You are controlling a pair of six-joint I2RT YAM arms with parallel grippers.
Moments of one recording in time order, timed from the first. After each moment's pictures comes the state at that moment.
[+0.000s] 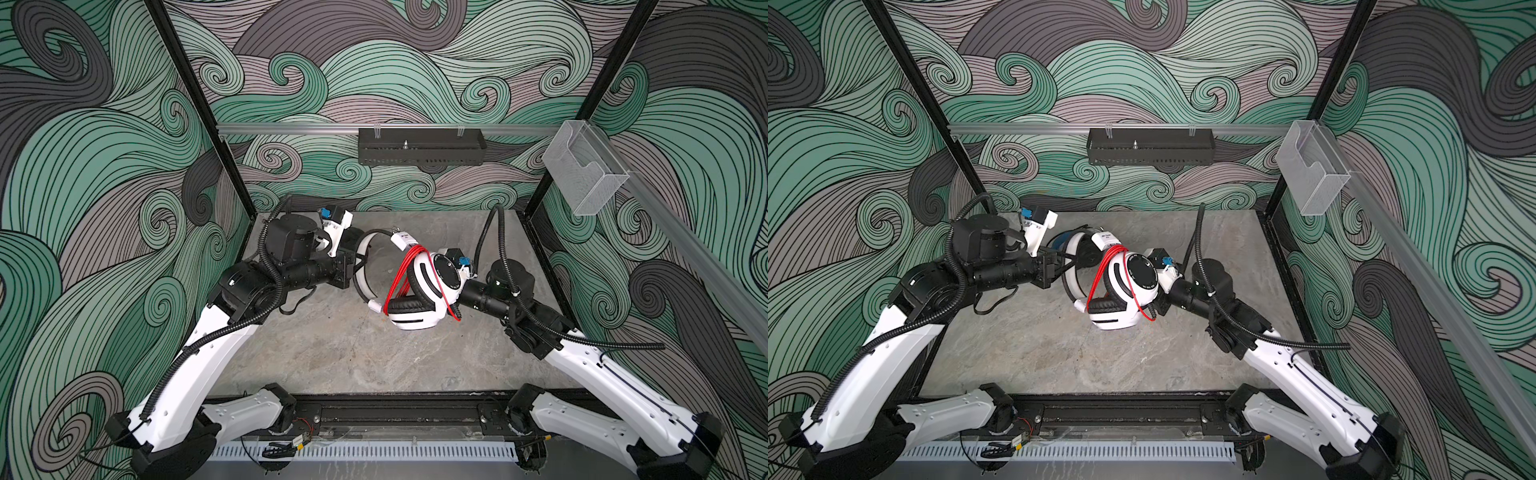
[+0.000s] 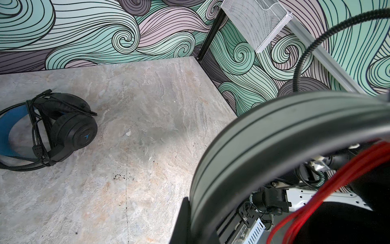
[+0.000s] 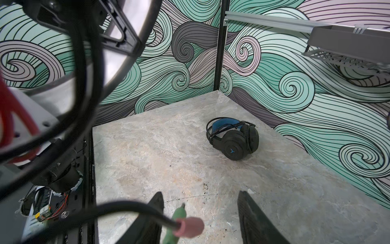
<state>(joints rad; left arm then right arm) -0.59 1.12 1.57 -0.95 0.25 -0.35 0.70 0.95 0.91 -0.15 -0.32 -0.14</state>
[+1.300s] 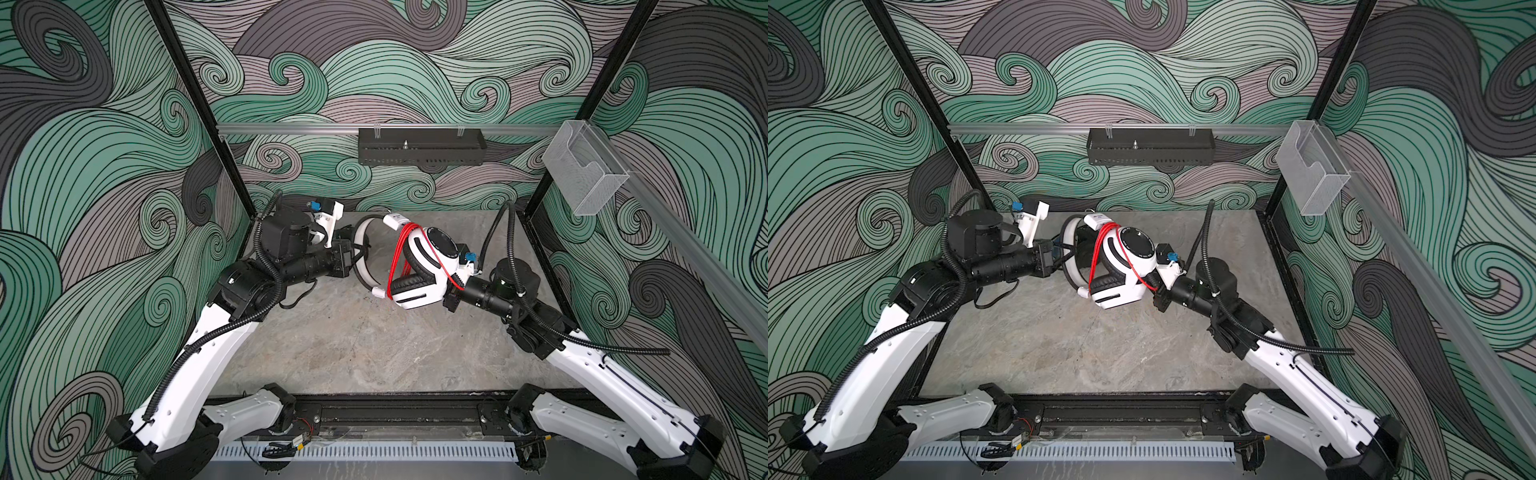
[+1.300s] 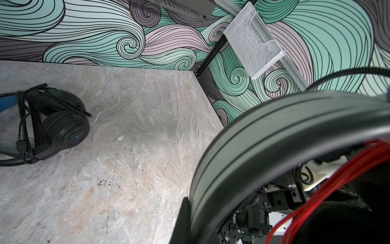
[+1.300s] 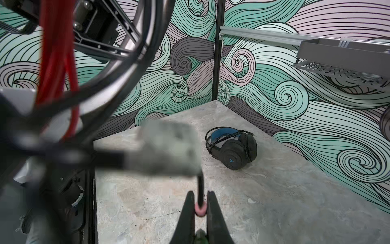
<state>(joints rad) -0.54 1.12 1.55 -0.86 0.28 -0.52 0.68 0.93 0.91 -0.14 -0.31 -0.11</state>
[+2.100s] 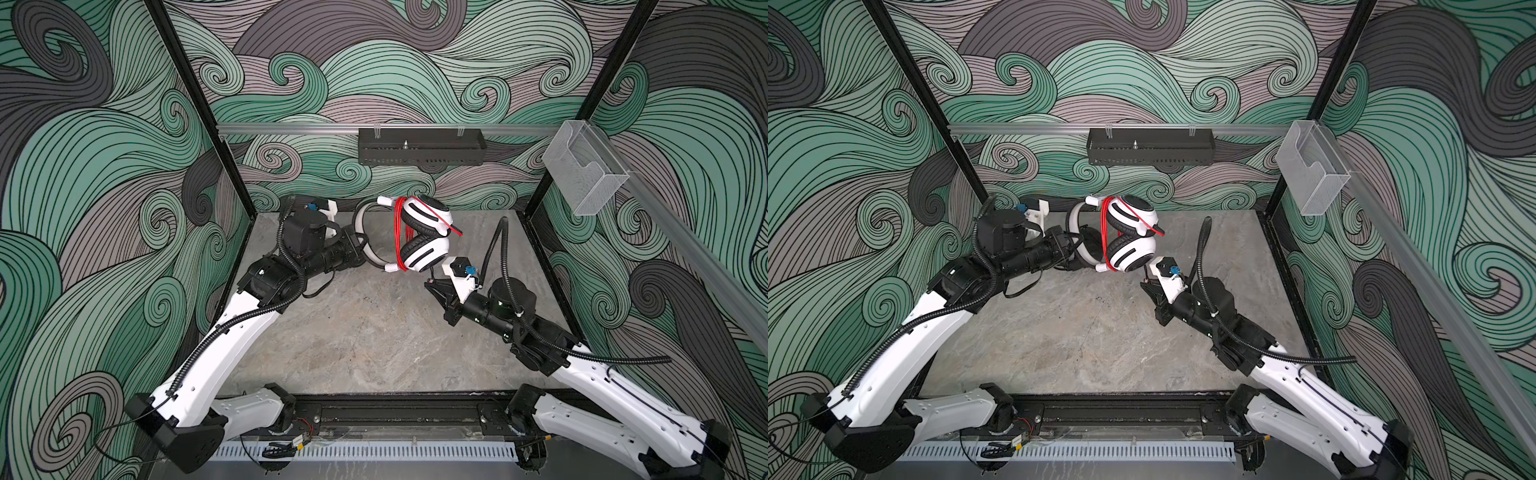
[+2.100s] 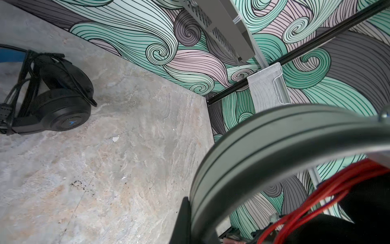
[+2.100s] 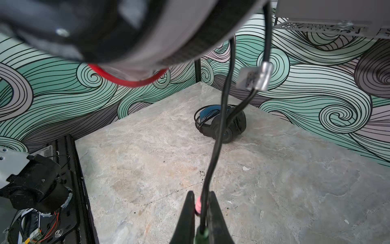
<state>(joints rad) -0.54 1.19 1.42 -0.62 0.12 -0.89 0.79 0.85 0.78 -0.16 -0.08 0.01</state>
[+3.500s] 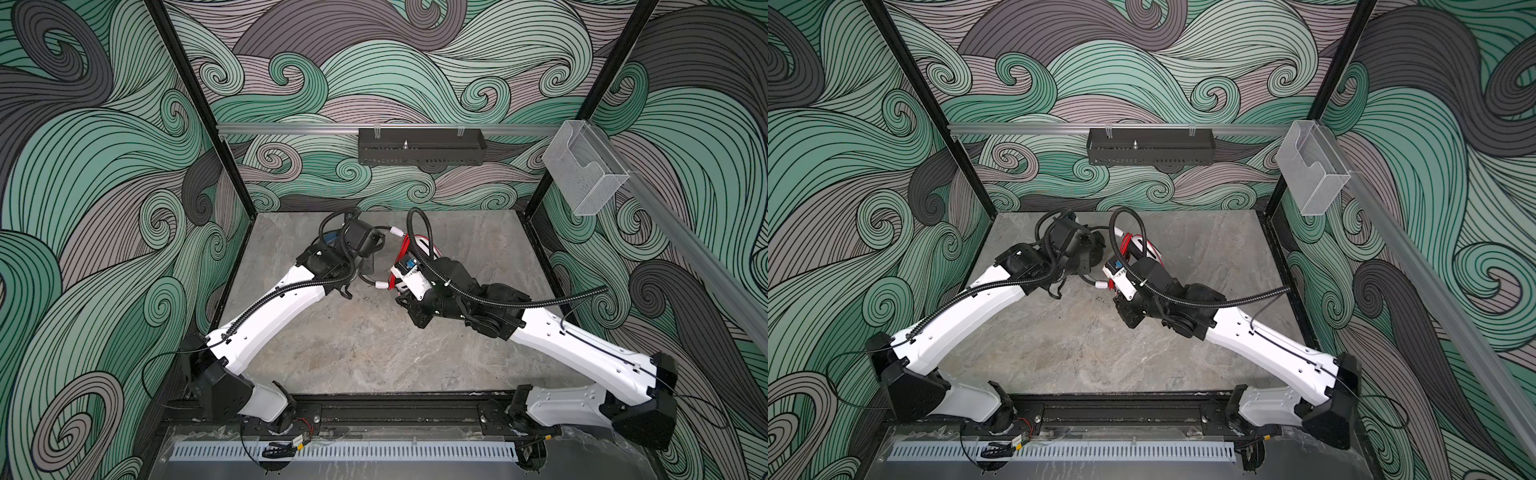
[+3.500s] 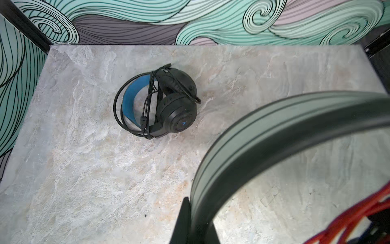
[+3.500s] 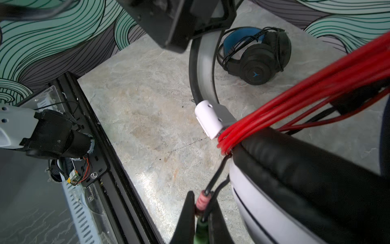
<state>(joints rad) -0.70 1.46 1.48 -0.92 -0.46 -0.53 0.99 1.29 1.28 -0.72 -0.01 0.09</state>
